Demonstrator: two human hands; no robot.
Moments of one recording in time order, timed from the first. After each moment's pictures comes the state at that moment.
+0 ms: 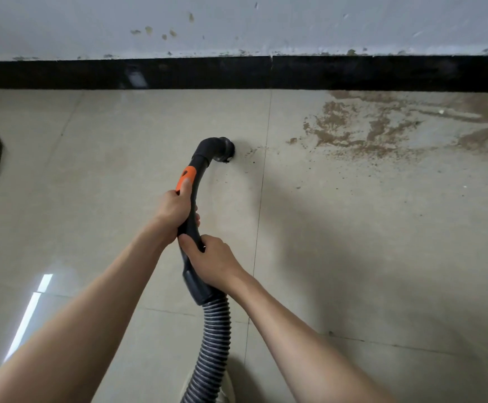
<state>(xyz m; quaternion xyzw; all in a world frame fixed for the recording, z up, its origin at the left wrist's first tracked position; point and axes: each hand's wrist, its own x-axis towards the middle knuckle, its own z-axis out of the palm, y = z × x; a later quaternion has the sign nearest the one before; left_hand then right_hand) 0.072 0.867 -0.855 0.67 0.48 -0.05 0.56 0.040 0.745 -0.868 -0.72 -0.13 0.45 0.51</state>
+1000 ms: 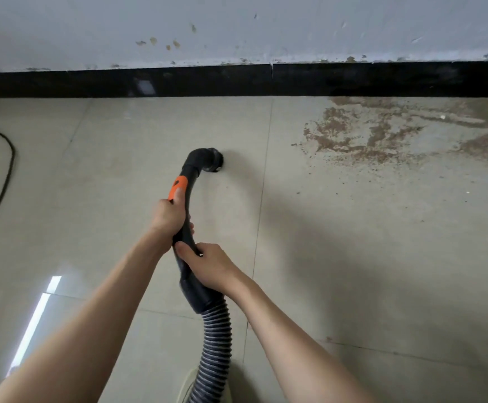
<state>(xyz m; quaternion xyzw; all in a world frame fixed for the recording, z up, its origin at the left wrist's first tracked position) 0.068 0.860 -0.851 0.69 0.50 -0.01 0.52 0.045 0.741 -0.873 -0.70 -0.13 0.50 0.50</state>
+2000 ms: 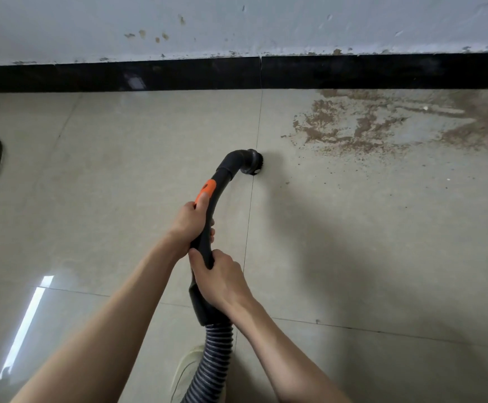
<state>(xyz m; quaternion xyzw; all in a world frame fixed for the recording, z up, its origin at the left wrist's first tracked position) 0.053 0.818 -0.860 0.69 0.43 -0.10 0.58 0.006 0.704 -0.859 -0.77 -0.07 0.42 0.48</state>
